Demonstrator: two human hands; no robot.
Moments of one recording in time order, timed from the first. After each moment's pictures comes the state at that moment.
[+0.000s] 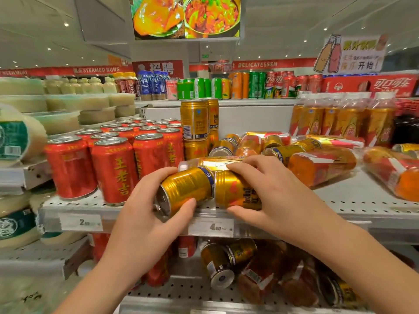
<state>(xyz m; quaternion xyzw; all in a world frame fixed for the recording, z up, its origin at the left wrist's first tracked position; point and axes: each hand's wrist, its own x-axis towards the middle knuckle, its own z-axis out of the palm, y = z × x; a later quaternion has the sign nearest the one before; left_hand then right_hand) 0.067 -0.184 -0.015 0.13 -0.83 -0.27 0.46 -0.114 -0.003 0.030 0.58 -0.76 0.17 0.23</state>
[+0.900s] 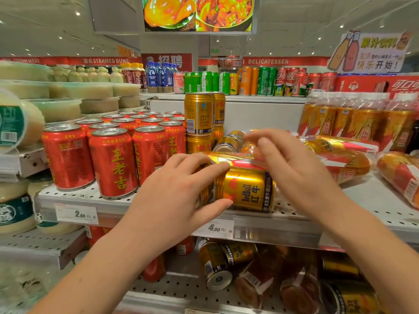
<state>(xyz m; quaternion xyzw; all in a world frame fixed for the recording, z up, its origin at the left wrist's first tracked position) 0.031 -0.171 0.023 0.10 -0.93 0.07 0.34 -0.141 -0.016 0.053 0.57 -0.67 0.45 0.14</state>
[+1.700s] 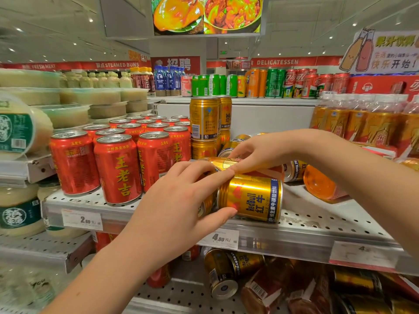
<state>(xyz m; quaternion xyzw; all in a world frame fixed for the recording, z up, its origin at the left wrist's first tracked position) 0.032 -0.168 0.025 0.11 -0.94 0.04 0.32 -0.206 -0.103 0.112 0.60 -0.78 0.05 -0.15</state>
